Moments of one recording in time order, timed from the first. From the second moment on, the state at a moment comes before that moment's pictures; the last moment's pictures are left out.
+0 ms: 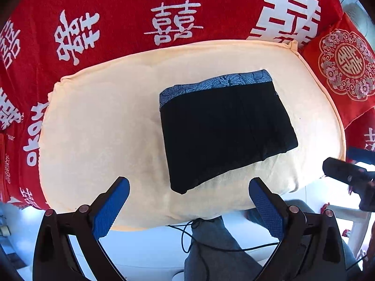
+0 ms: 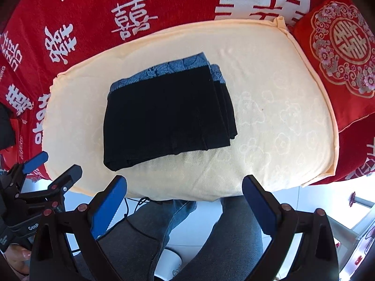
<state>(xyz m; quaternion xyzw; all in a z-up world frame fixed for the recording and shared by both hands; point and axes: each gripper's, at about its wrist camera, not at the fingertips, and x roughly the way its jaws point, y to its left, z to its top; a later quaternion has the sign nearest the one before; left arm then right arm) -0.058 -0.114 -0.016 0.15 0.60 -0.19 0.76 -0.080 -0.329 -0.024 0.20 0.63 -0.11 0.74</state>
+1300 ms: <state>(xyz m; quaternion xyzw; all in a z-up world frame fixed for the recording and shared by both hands) -0.096 -0.155 0.013 0.16 0.60 -0.10 0.77 -0.085 -0.366 -0.009 0.15 0.65 -0.06 0.74</state>
